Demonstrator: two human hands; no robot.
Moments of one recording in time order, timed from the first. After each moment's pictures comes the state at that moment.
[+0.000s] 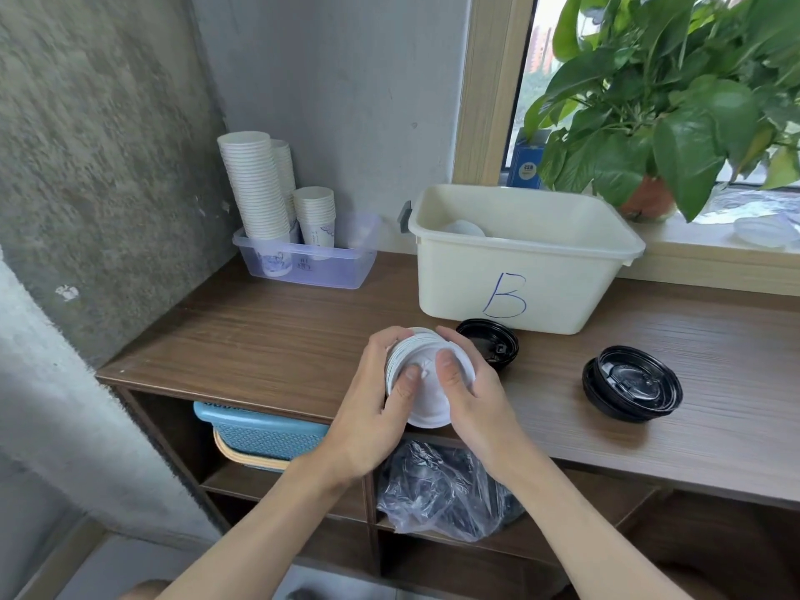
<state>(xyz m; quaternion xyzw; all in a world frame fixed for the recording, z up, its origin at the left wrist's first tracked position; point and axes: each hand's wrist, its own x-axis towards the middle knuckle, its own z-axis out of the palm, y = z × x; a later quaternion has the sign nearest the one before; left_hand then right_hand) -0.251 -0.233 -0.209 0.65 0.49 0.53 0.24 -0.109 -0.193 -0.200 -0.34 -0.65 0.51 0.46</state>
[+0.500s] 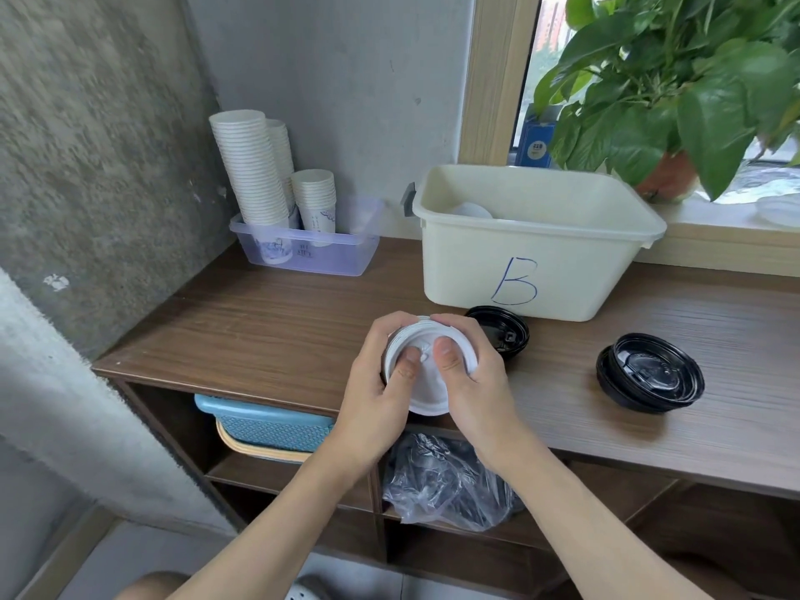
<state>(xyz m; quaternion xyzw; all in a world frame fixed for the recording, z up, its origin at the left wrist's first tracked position) -0.245 -0.228 -0.206 0.60 0.46 0.60 0.25 -0.122 -0.188 -0.205 -0.33 -0.65 0.47 0.50</state>
